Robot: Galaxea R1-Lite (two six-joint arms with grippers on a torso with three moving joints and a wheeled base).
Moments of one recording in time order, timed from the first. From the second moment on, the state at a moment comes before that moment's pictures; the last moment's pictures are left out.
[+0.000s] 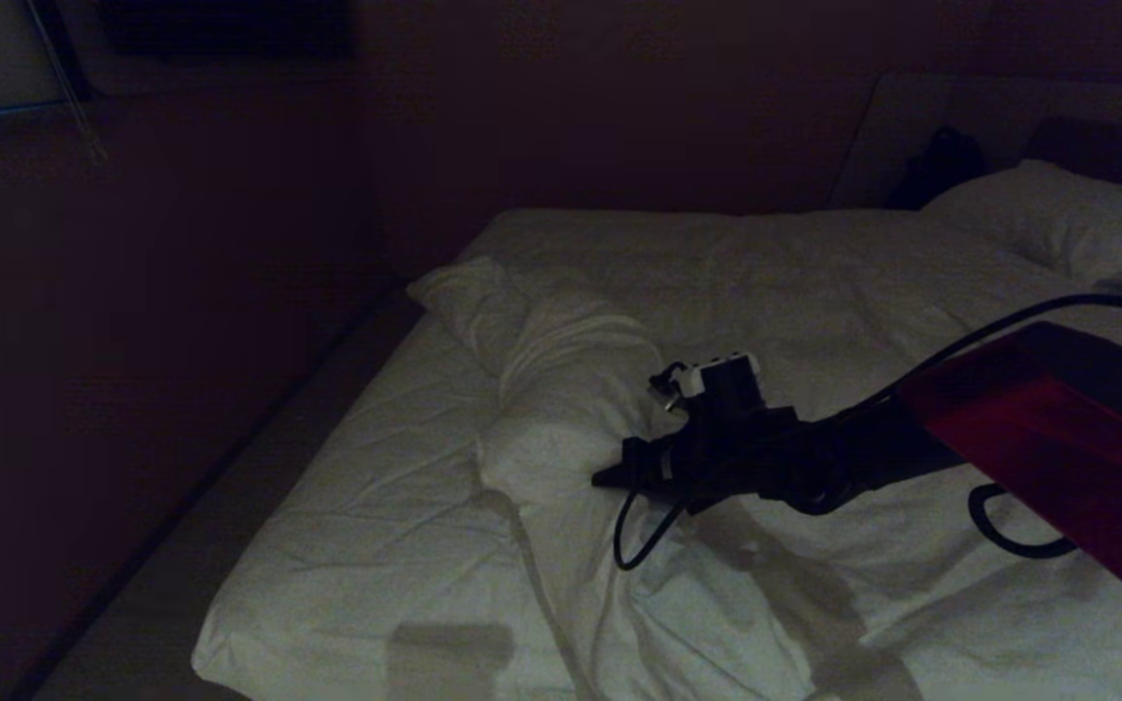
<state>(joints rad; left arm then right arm) 0.00 0.00 -0.02 0.05 0.01 -0.03 0.50 2.26 -1.36 -0.30 0.47 0.54</state>
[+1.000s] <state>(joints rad) 0.00 0.00 -0.02 0.05 0.01 -0.03 0.69 2.09 -1.24 -0.30 0.47 0.52</state>
